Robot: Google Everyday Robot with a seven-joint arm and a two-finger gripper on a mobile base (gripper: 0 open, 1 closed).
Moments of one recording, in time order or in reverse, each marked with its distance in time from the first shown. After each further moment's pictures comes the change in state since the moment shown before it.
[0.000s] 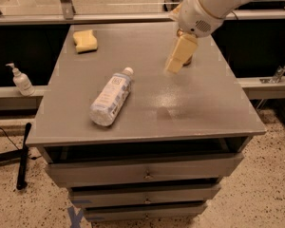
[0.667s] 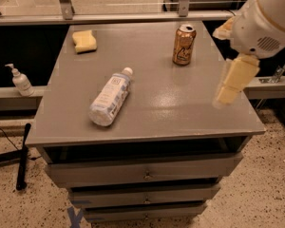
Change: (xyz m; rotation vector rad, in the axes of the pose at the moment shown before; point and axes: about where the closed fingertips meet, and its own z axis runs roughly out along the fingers) arm 0.066 0.093 -0.090 -0.050 0.180 0.062
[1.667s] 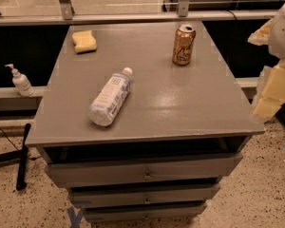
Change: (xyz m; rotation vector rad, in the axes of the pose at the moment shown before) arm 0.043 0.034 -0.043 -0.003 0.144 0.081
